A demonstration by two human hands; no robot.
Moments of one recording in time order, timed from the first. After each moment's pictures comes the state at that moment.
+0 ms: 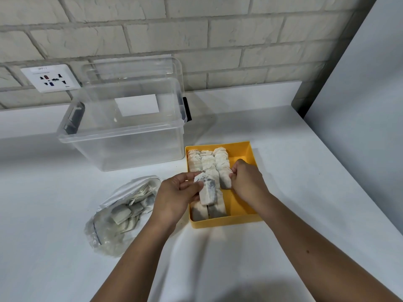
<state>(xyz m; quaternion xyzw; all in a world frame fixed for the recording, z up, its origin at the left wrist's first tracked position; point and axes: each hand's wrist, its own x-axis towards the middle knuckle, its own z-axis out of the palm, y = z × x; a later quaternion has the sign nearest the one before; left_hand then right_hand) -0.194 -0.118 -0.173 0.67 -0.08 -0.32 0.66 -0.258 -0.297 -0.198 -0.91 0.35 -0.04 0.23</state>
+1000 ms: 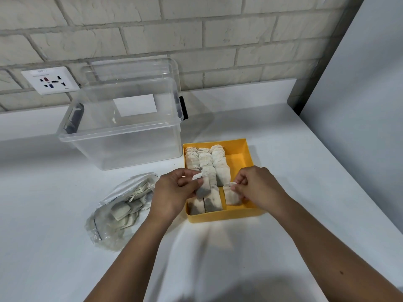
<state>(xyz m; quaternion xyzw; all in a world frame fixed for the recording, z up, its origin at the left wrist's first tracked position) -0.197 -0.116 -0.171 0.74 -0.14 -0.26 0.60 -0.306 -0.293 -0.166 -0.91 0.30 0.00 0.30</state>
